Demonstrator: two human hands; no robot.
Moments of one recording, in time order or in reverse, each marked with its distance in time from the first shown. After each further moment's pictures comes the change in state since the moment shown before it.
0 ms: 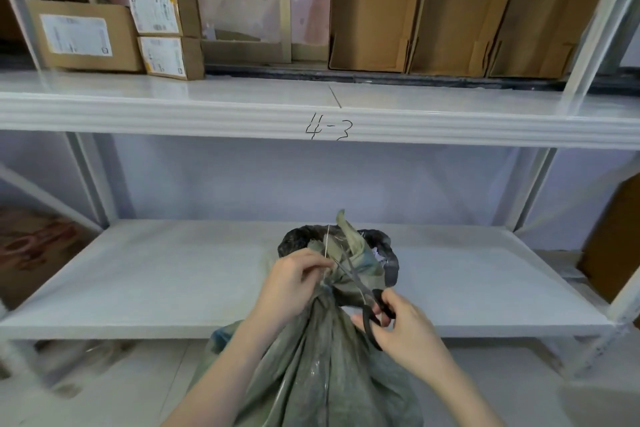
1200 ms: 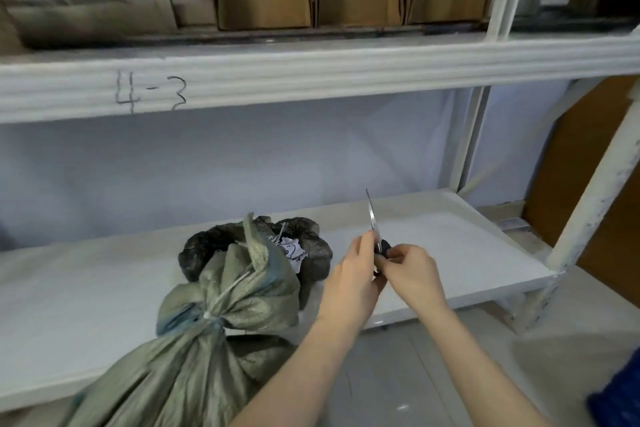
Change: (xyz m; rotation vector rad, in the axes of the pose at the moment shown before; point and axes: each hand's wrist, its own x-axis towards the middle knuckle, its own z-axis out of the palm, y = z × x) left_hand 0.065 0.098 0.213 0.081 -0.142 0.067; right_hand 0.084 0.125 -0.083 0.202 0.323 0.299
